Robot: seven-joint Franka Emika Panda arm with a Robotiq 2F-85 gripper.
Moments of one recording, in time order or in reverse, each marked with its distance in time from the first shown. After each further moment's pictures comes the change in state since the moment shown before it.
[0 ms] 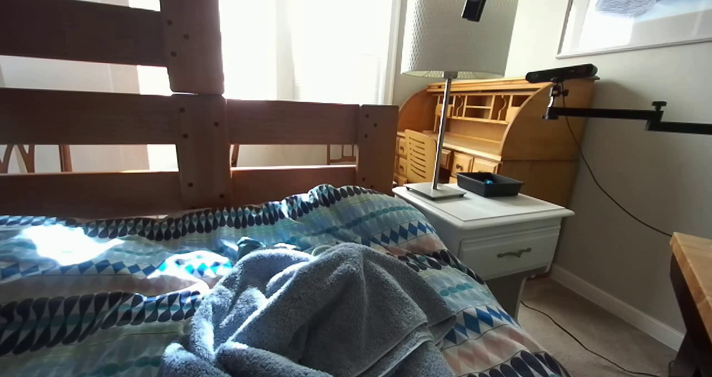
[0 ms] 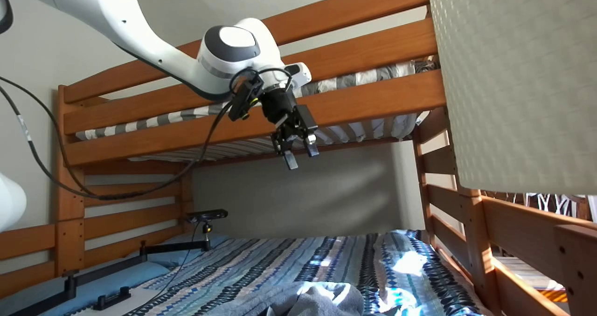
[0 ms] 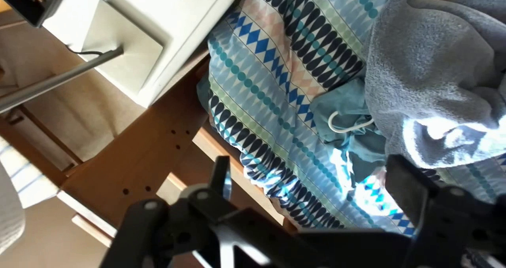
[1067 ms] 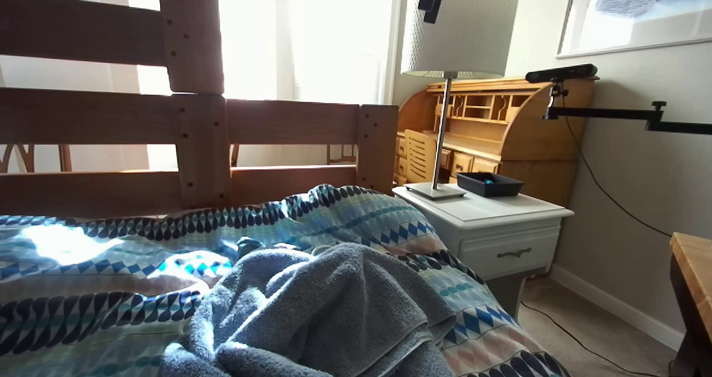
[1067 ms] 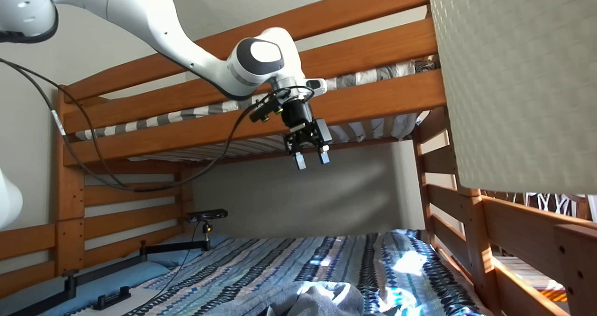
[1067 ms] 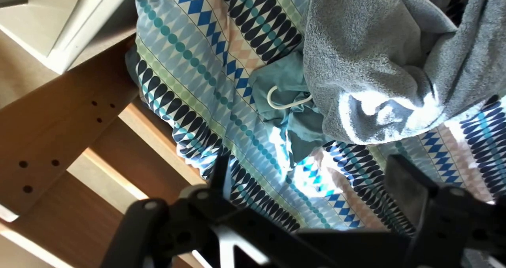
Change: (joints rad) arm 0.055 0.201 -0.002 0.202 0.130 -0.010 -0.098
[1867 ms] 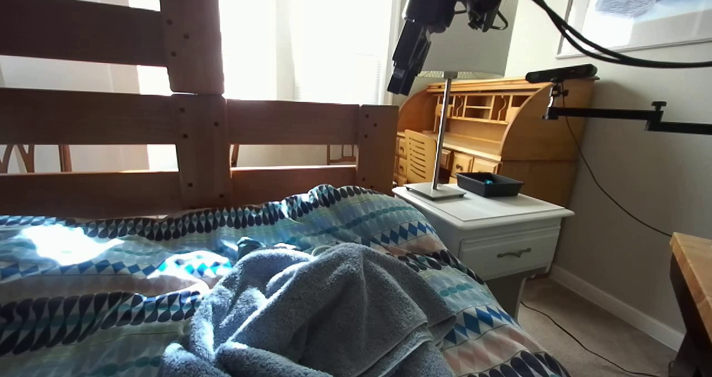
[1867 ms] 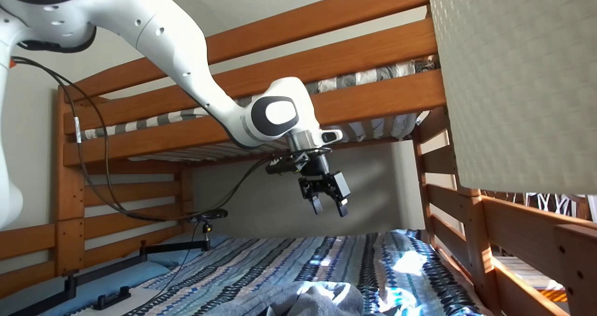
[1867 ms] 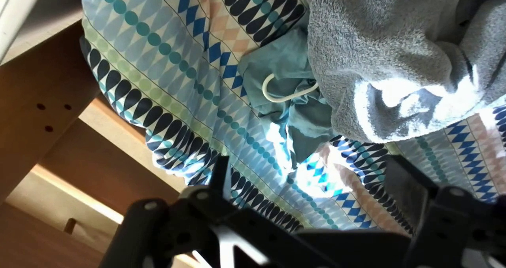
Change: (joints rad) arm -0.002 0.173 -0.018 -0.155 0.000 0.414 0.020
